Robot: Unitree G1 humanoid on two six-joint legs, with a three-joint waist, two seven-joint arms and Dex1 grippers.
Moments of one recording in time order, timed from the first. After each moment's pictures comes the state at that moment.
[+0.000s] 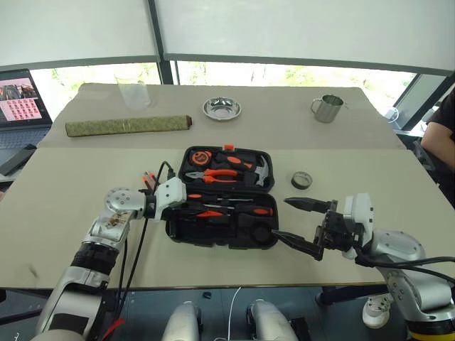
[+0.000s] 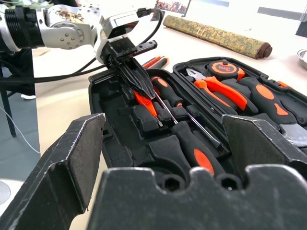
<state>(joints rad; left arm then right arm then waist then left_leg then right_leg) -0.49 0.59 -0.17 0.33 -0.16 -0.05 -1.27 0.01 -0.65 -0.09 -0.40 0.58 0.23 0.96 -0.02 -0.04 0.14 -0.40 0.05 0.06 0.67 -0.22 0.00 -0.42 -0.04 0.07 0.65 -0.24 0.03</state>
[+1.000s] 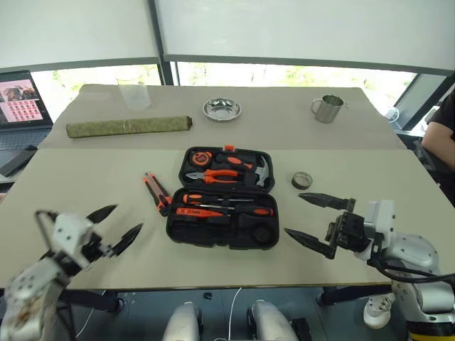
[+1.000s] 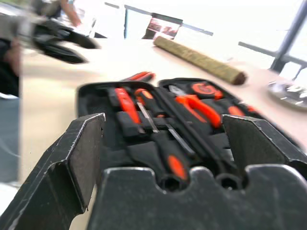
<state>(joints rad) 0.36 0.53 0.52 -0.19 -0.41 0.09 -0.78 0.05 -0.59 -0.19 -0.27 0.51 -0.06 1.07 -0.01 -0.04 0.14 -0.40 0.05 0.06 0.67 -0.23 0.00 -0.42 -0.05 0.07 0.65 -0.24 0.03</state>
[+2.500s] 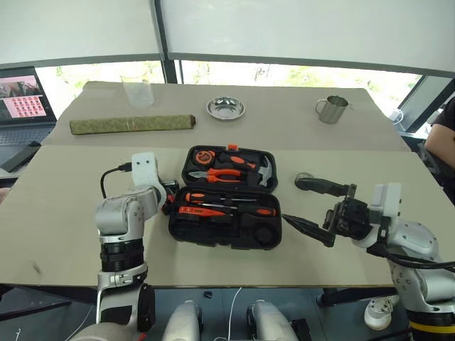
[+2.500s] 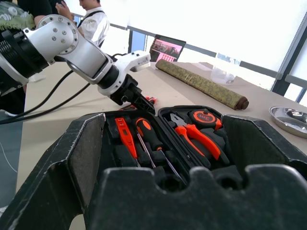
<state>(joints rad) -0.58 0.19 0.26 -0.11 -0.29 1.27 0.18 -0.04 -0.61 -0.17 -0.37 0.64 0.11 1.02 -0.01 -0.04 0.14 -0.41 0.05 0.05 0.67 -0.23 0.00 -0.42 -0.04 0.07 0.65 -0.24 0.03</state>
